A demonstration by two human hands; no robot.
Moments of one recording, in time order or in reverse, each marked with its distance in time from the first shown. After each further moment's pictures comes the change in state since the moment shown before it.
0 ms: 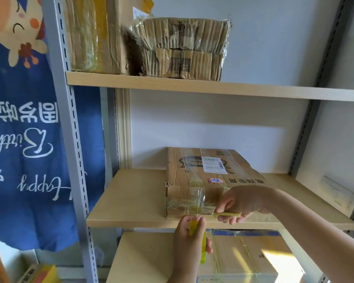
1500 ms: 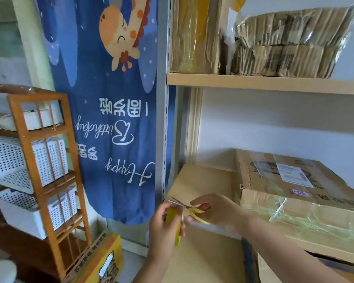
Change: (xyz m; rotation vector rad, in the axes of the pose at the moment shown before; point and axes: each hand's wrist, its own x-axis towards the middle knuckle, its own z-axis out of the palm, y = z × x) left_hand -0.004 0.042 -0.191 0.094 0.420 0.182; right_hand 0.084 -0.152 0.129 -0.044 0.185 -0.463
